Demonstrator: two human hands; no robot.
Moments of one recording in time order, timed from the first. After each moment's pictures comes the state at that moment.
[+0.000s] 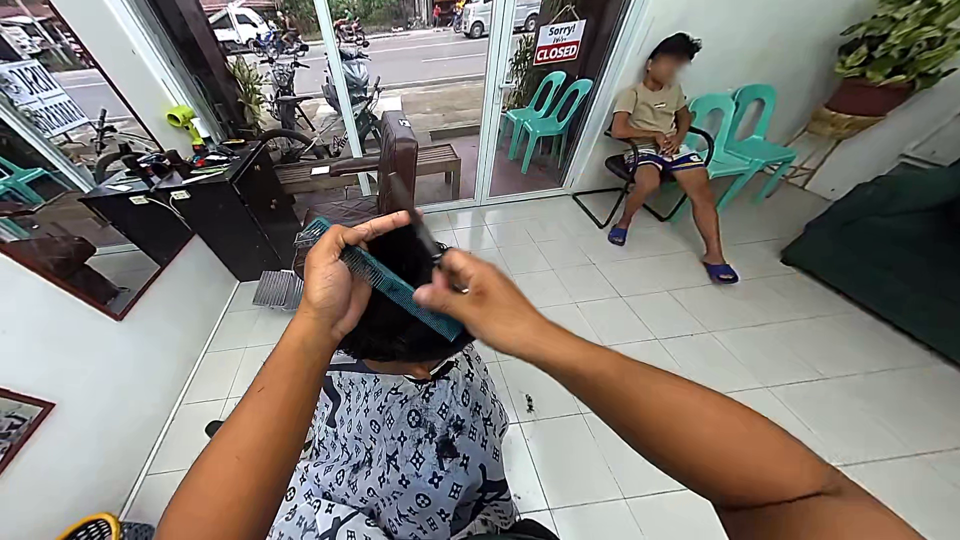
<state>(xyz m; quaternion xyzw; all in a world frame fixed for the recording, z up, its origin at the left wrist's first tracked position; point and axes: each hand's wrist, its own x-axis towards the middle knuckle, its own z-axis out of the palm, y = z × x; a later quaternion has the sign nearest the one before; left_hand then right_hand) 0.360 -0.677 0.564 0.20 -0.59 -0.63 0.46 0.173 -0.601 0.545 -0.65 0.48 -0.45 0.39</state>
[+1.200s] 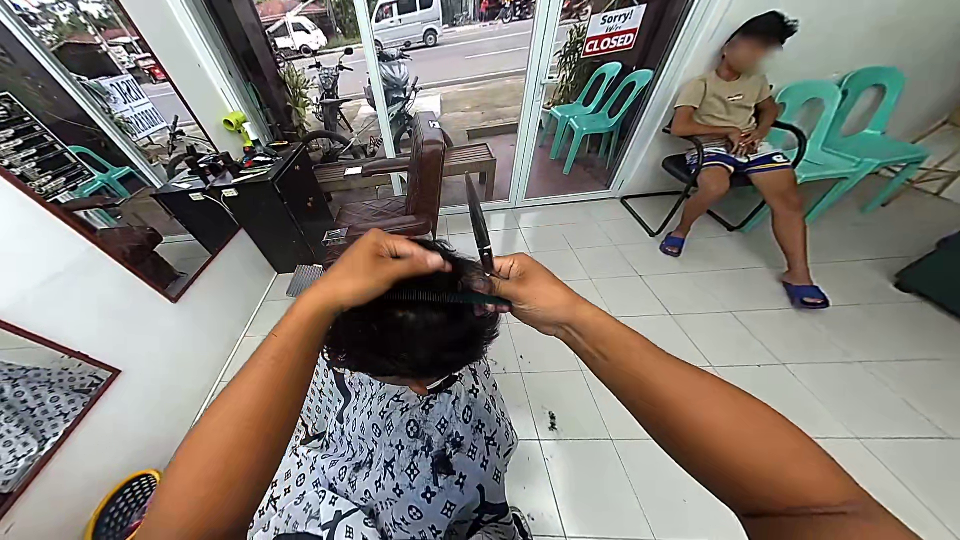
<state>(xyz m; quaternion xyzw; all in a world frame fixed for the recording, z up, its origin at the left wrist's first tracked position) 0.335 -0.707 0.577 0.24 -0.86 -0.33 0.29 0.092 -0.649 0.513 -0.58 0.35 -0.47 0.57</state>
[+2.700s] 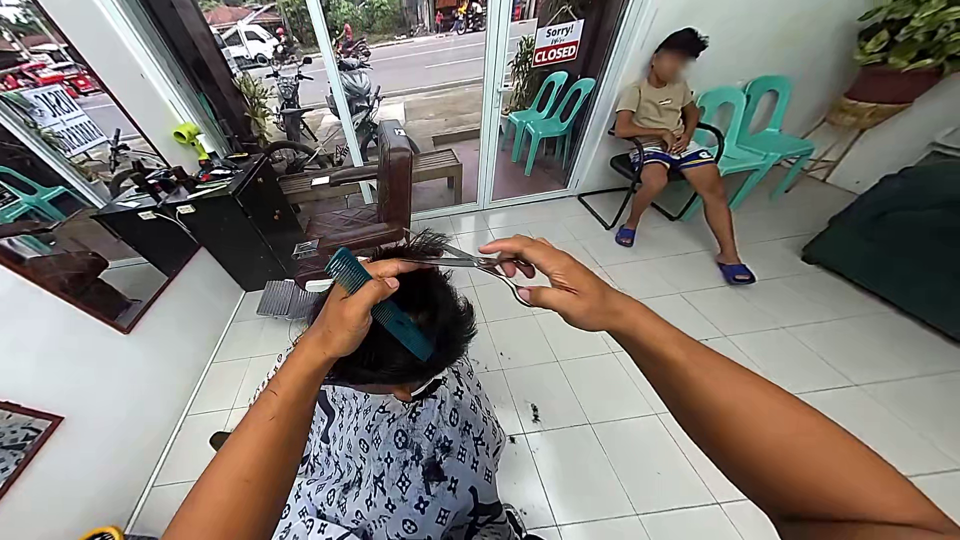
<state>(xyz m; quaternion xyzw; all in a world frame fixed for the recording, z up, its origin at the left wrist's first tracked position) 0.332 -0.688 0.542 0.17 -0.81 -0.39 0.41 0.027 -0.626 0.524 -0.83 0.37 -0.40 0.12</state>
